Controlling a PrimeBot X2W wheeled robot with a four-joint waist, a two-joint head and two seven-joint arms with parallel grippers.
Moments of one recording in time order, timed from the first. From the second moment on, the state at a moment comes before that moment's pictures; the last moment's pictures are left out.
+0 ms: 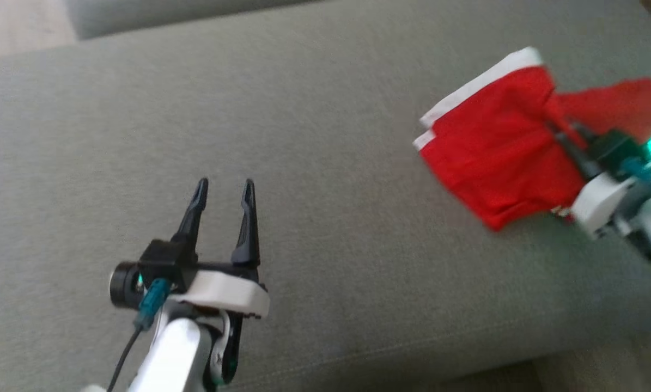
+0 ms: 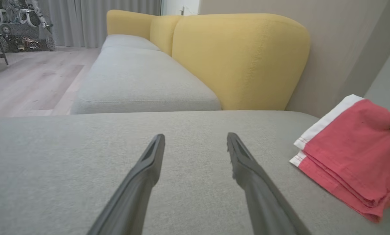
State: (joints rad) left arm -0.13 0.05 -0.37 0.11 -0.23 0.20 -0.25; right arm -0.64 -0.55 0.63 0.66 0.09 0.13 -0.18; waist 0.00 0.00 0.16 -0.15
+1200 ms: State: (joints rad) left arm -0.35 0.05 -0.36 0.19 -0.15 0.15 -0.26; right arm -0.87 -0.60 0.45 1.02 0.11 0.13 -0.17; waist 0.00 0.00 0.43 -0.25
